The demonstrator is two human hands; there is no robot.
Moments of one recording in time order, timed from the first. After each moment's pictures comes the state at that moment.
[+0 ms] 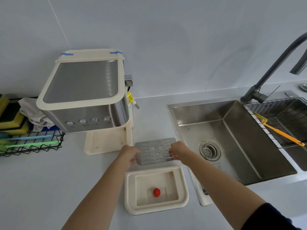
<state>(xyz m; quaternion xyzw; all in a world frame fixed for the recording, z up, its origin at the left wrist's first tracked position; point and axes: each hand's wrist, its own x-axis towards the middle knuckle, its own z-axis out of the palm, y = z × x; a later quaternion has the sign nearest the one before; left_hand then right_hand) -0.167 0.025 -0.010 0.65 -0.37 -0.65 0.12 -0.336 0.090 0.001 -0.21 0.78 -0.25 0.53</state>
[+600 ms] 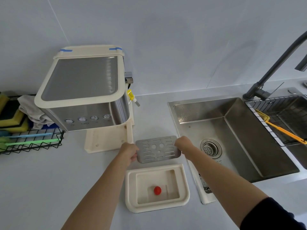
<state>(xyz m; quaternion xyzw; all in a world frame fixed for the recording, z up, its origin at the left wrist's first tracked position) -0.167 0.019 -0.016 0.67 -0.38 -0.62 0.13 -0.350 0.082 -0.008 -0.21 0.84 -0.22 0.46</state>
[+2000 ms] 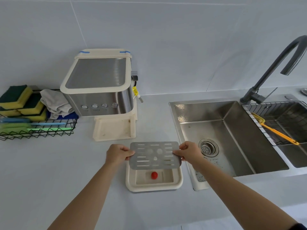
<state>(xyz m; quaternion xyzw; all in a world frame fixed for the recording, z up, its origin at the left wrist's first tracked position) -0.106 0.087 0.025 0.65 -0.56 -0.49 0.18 -0.338 0.170 0.019 -0.28 0.77 -0.36 0.45</state>
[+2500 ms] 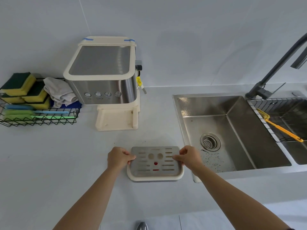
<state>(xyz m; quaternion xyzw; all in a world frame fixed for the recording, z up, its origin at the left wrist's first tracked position) -0.096 0.119 0.000 0.68 -0.58 -0.43 0.13 -0.322 0.195 -0.006 -0.31 0.81 -0.27 0.41</state>
